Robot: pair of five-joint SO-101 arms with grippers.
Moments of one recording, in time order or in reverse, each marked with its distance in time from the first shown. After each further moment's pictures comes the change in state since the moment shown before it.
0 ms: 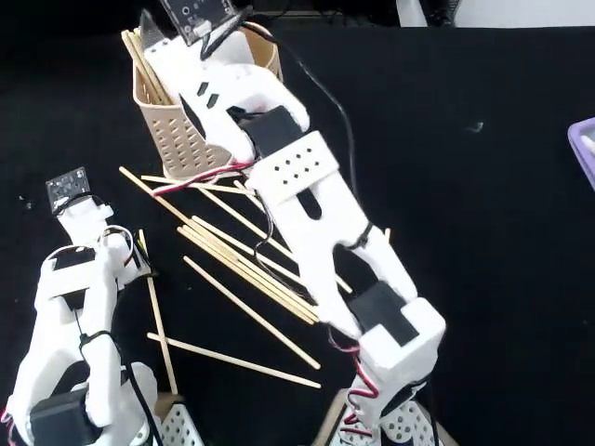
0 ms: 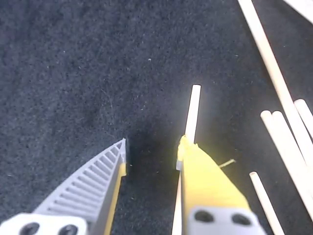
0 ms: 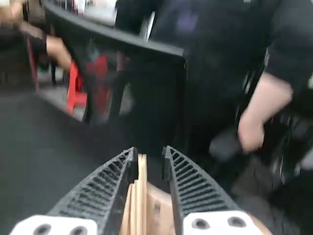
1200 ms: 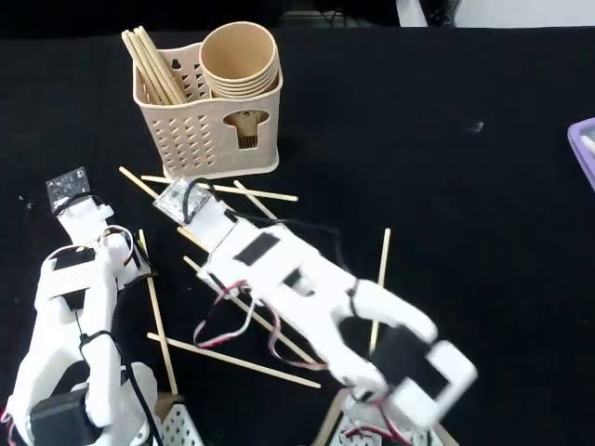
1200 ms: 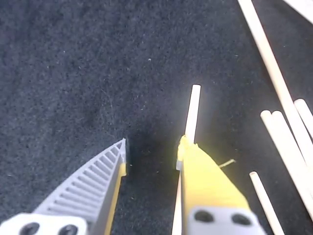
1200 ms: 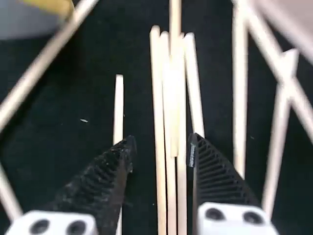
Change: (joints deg) left arm 0.0 0.0 0.0 0.0 0.0; right arm -10.2 -10.3 64.0 0.9 -0.3
